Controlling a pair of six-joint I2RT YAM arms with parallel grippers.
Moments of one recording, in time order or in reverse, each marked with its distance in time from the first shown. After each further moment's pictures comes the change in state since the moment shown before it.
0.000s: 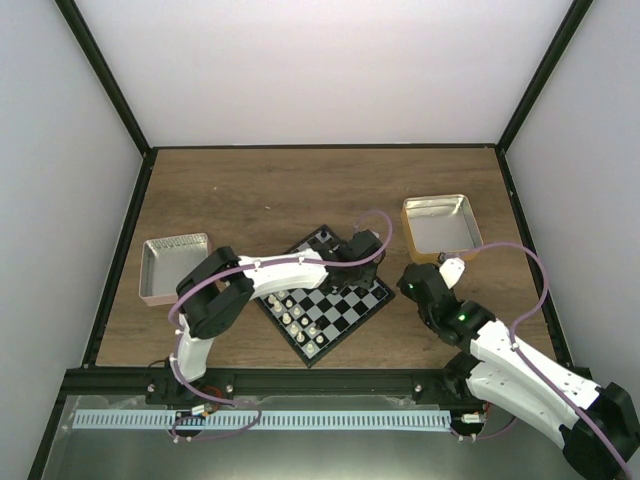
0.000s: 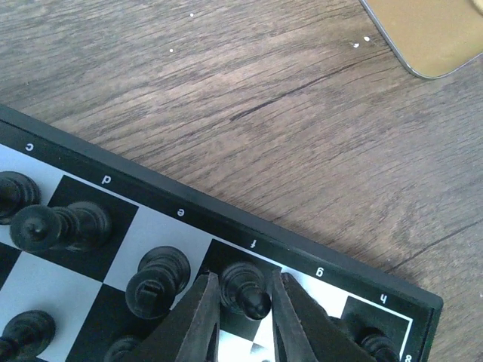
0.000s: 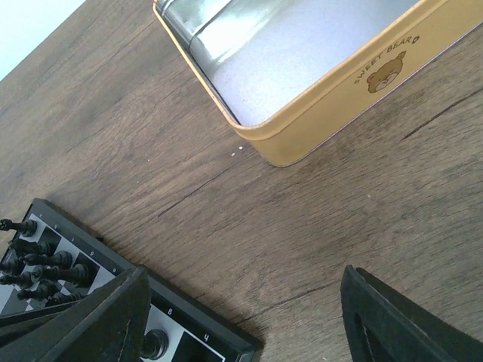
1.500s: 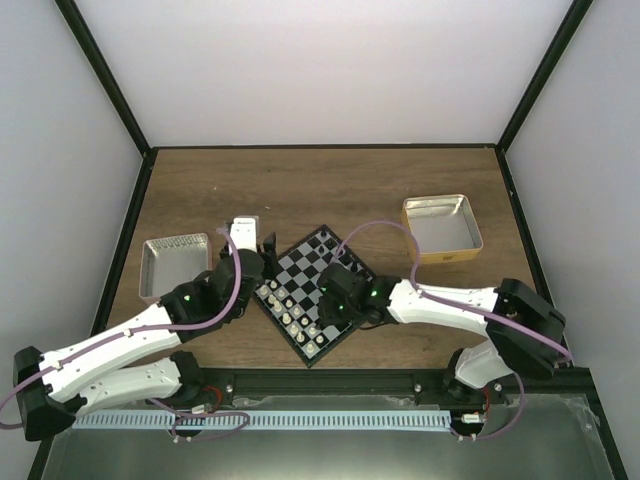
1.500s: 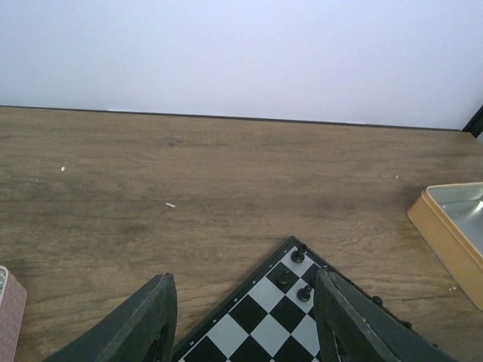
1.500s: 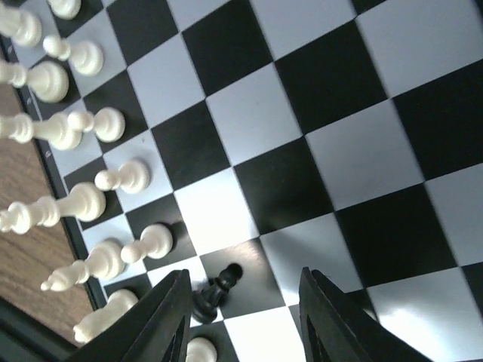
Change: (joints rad) left arm 0.005 -1.083 -0.591 0.047 -0.602 0.053; right arm 0.401 0.688 0.406 0.023 -0.489 -0.251
